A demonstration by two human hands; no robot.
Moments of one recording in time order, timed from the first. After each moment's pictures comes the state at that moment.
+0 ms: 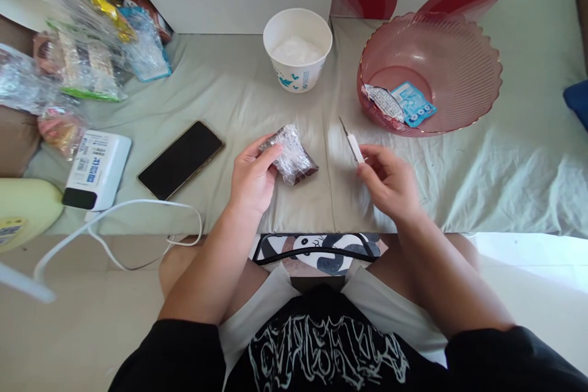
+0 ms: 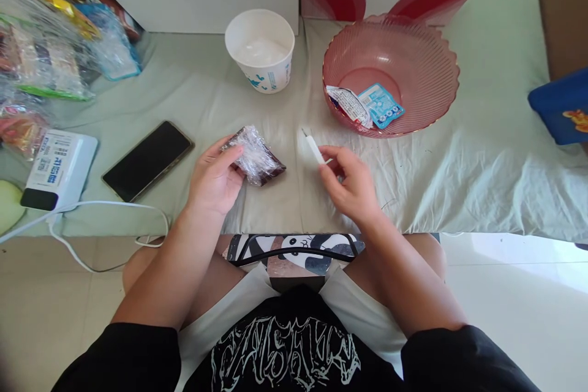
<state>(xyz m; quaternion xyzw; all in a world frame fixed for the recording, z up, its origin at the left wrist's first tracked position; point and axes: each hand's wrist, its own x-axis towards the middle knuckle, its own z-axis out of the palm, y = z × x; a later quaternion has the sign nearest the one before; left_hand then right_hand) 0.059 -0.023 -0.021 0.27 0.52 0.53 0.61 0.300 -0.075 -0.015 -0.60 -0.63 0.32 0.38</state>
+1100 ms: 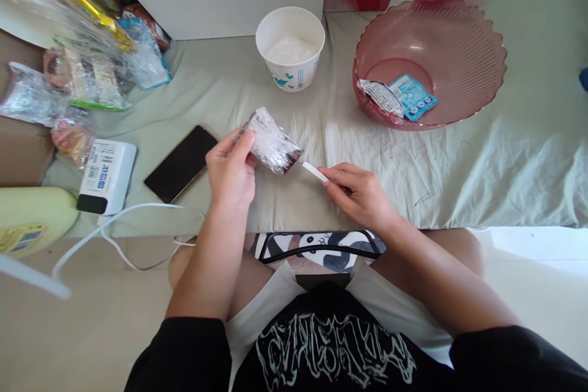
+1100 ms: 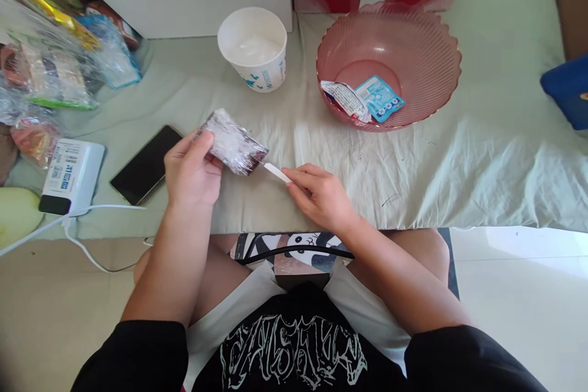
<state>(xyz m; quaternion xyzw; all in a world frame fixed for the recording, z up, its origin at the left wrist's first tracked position) 0.042 -0.009 -0.012 0.33 0.54 0.60 0.49 0.268 -0.086 -0.011 -0.51 -0.70 0.36 0.35</state>
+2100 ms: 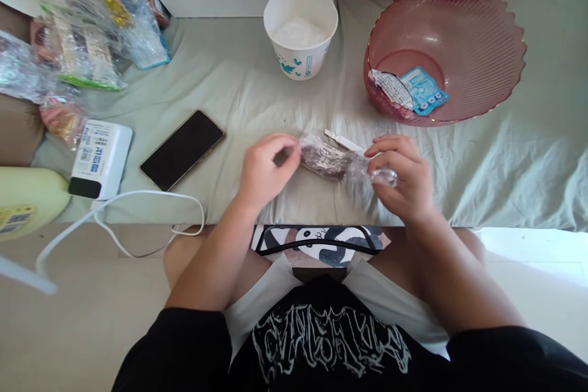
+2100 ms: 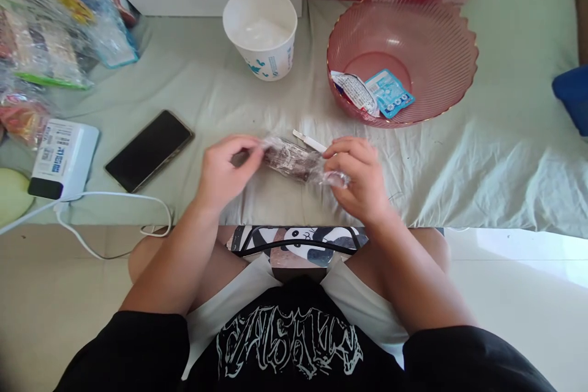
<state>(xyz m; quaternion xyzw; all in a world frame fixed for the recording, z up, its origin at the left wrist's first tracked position) 0.053 -0.028 -0.017 0.65 0.51 0.41 0.40 0.311 -0.077 -0.010 -0.51 -0.75 0.16 0.40</state>
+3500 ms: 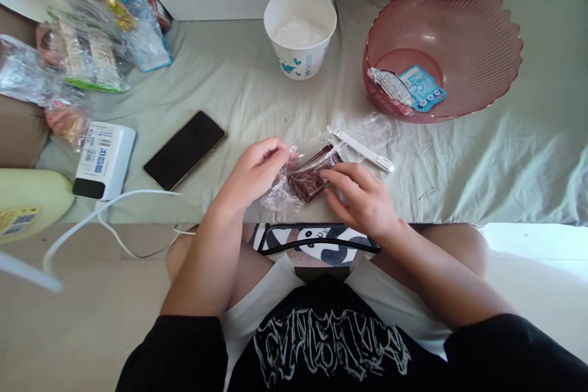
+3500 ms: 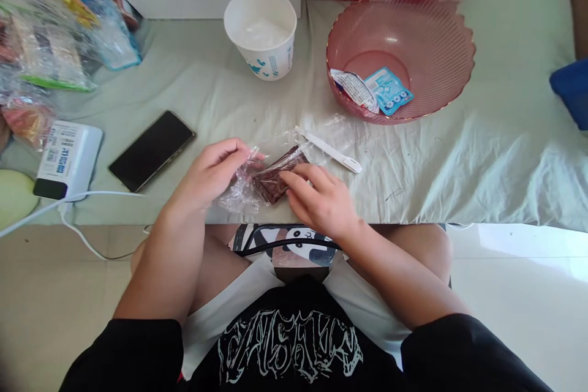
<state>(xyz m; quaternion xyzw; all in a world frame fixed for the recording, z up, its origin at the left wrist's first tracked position) 0.037 -0.035 0.016 0.55 0.57 0.24 0.56 0.260 -0.105 -0.011 -0.45 -0.82 0.03 0.34</state>
